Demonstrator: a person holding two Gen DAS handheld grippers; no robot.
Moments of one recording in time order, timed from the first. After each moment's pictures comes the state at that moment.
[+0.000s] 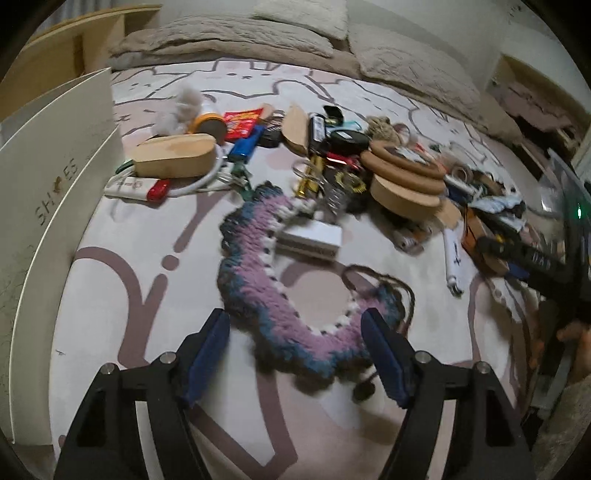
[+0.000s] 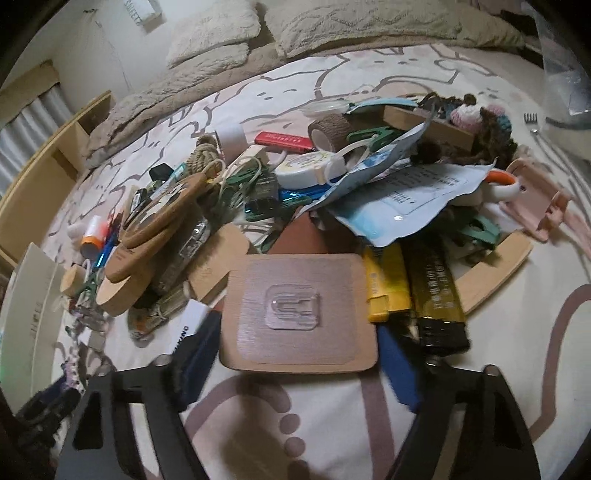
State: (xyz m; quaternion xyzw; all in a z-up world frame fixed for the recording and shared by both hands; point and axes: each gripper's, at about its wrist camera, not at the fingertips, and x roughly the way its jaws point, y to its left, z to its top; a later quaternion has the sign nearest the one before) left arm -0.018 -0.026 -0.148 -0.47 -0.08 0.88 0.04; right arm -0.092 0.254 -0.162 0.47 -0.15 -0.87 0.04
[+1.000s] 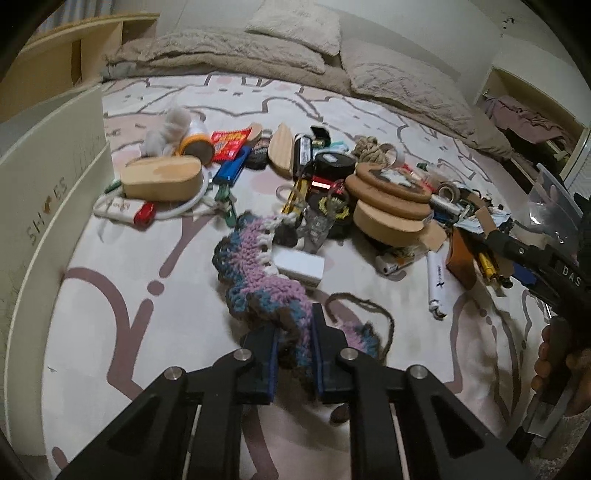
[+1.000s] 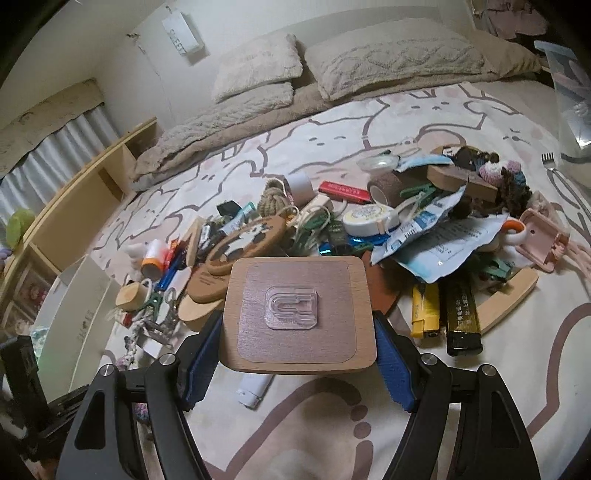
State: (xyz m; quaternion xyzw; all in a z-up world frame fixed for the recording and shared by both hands) left arm -0.024 -0.018 -0.134 -0.44 -0.08 0.89 0.06; right arm -0.065 0.234 -0.116 0.39 -0.17 -0.90 0.11
